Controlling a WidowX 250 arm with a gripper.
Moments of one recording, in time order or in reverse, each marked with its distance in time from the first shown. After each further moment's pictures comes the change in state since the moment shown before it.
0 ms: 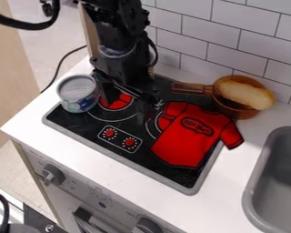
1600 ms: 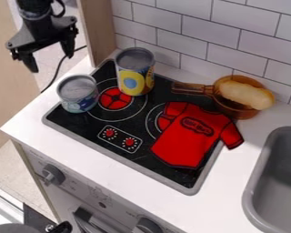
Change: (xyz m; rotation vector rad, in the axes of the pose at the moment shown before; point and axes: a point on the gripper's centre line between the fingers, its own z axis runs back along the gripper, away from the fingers) arm 0.005 0.171 -0.010 0.244 -0.173 1.198
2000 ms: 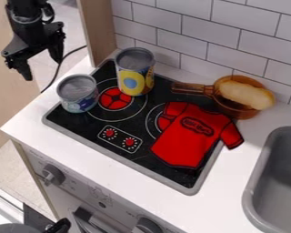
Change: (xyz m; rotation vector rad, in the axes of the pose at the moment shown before) arm 0.011 0.006 -0.019 0.066 0.046 0.198
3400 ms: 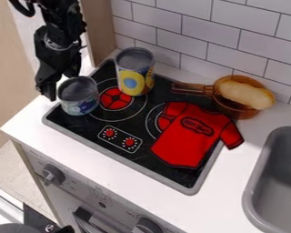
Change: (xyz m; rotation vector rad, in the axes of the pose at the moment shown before) arm -0.034 -0.010 -0.035 0.082 -0.047 0.214
